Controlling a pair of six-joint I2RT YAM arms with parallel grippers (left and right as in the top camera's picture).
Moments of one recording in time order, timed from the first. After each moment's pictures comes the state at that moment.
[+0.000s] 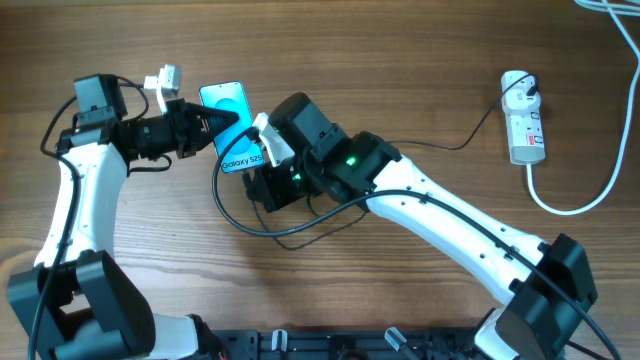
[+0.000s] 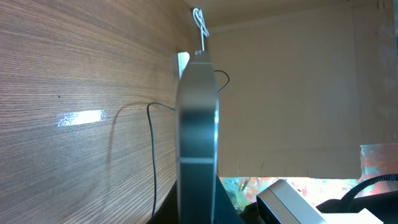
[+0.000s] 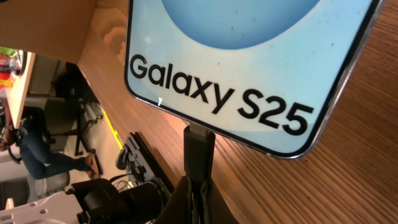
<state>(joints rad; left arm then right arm) 0.25 1.60 1.15 -0.70 1.28 -0.21 0.84 1.74 1.48 -0.65 -0.50 0.47</state>
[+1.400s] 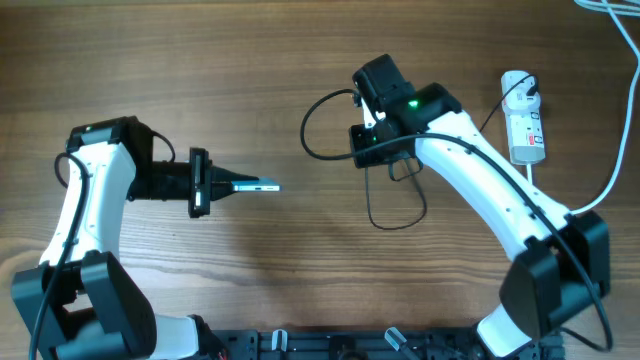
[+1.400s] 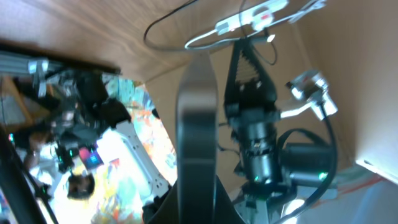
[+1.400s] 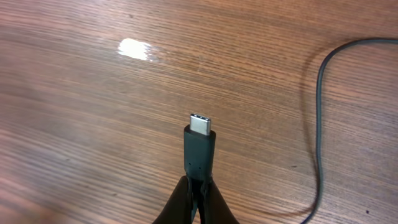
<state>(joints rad) 0.20 1.60 1.14 -1.52 1.19 -0.71 0.51 1.79 1.48 -1.01 -0.07 0.32</state>
